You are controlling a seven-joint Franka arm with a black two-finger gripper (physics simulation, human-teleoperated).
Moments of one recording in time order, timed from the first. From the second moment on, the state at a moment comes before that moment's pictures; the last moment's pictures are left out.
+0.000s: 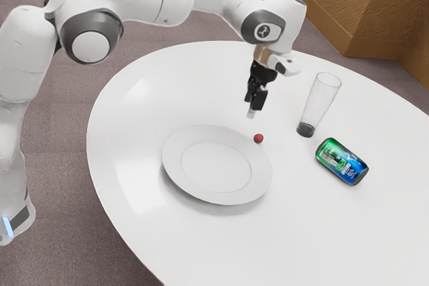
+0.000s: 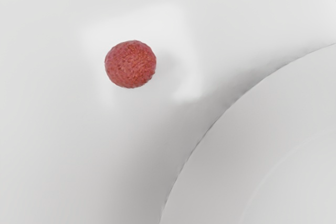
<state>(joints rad) -0.03 0.36 0.14 -1.40 -0.10 1.67 0.42</state>
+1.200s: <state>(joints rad) -0.03 0.53 0.14 -1.40 -0.14 1.87 0.60</state>
